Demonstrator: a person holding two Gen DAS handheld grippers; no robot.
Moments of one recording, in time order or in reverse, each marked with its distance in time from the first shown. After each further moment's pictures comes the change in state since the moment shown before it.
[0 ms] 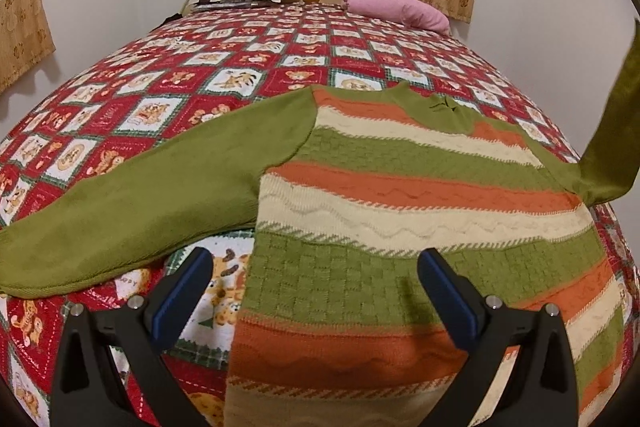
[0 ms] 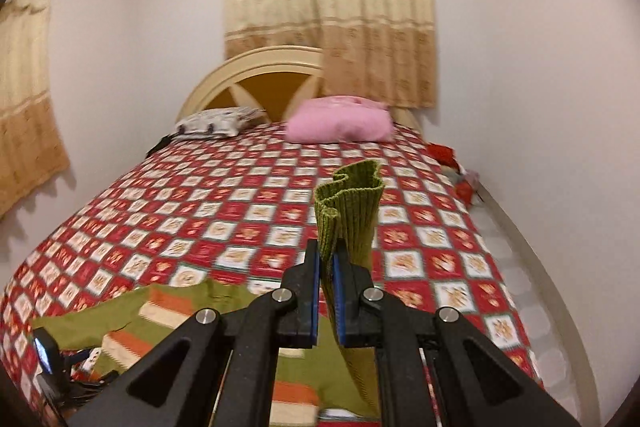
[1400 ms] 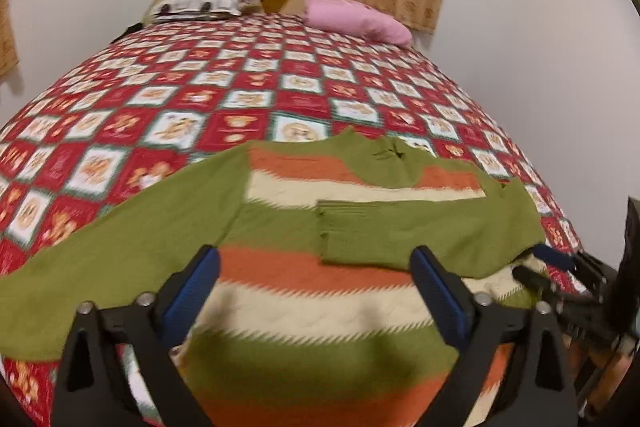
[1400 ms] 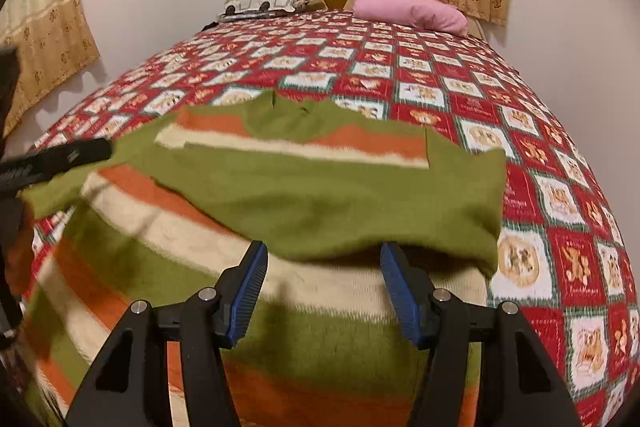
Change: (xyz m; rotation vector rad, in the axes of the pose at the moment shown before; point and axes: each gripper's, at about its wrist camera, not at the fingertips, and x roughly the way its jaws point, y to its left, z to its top) left arm 0.004 -0.044 0.064 0.044 0.000 -0.162; right arm 0.111 0.101 -0.215 -0.107 0.334 0.115
